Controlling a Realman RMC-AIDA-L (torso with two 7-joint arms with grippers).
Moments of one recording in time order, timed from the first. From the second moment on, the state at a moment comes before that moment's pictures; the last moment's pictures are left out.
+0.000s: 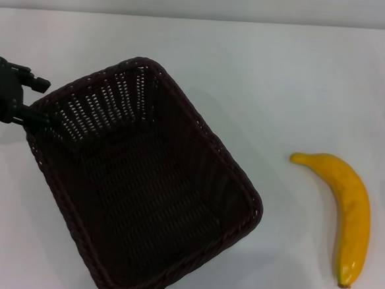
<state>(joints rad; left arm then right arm) -0.62 -1.85 0.85 0.89 2.30 1.57 -1.64 0.41 2.02 2.45 0.06 -0.66 1.15 -2.44</state>
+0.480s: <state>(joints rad) -0.62 -1.87 0.83 0.81 2.29 1.48 -1.60 0.41 2.02 2.45 0.06 -0.67 1.16 -2.44</state>
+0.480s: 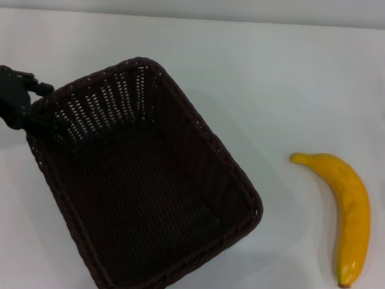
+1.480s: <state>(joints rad) -0.60 -1.94 0.76 0.87 2.28 1.44 -1.70 0.41 2.01 2.44 0.08 -0.67 1.18 -2.44</state>
